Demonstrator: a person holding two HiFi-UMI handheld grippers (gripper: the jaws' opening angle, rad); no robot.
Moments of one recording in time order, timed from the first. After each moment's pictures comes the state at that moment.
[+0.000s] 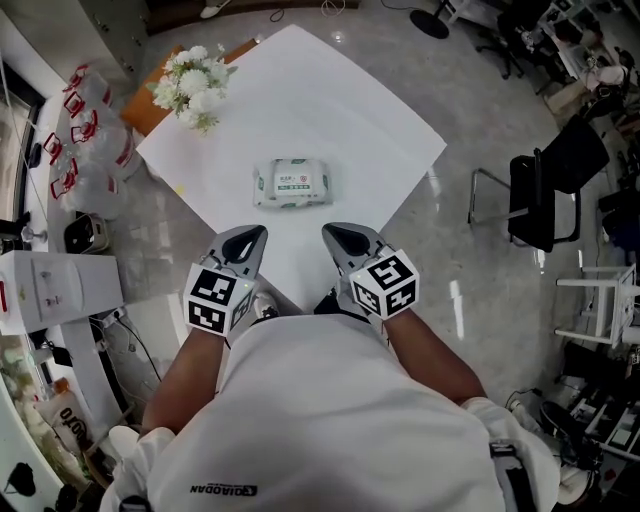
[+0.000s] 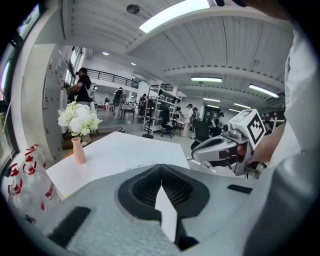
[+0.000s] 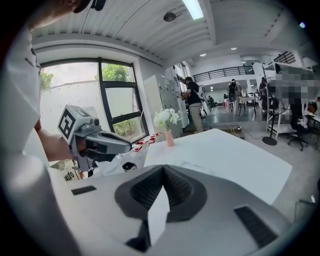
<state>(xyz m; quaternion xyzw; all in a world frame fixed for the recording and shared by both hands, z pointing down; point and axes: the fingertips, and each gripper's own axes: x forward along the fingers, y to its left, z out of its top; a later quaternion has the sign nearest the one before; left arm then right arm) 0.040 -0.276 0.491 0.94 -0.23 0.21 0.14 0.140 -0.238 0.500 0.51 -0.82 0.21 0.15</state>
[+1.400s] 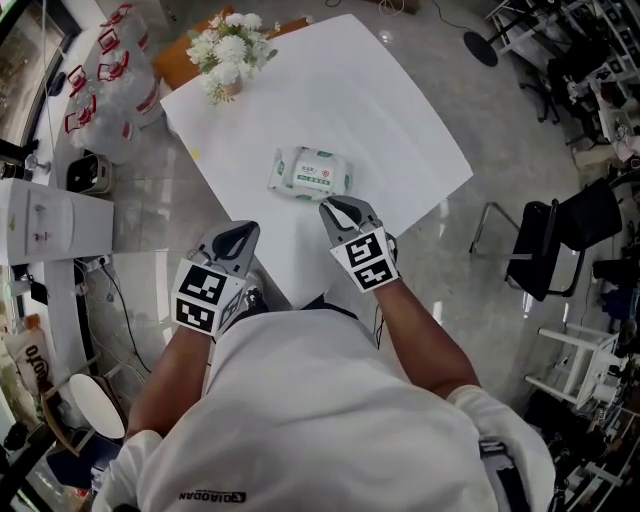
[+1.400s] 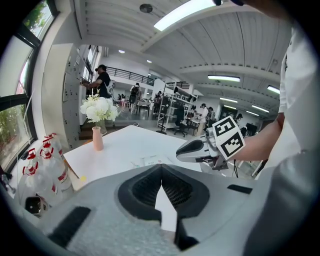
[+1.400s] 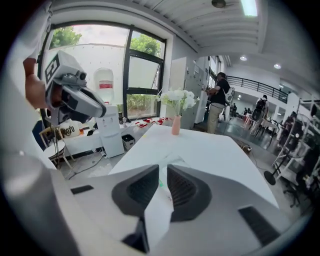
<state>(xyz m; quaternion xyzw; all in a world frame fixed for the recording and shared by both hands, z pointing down) 0.002 -0.275 0.509 0.91 -0.31 0.22 0.17 0.130 -0.302 0.565 0.43 -0.84 0.09 0.32</state>
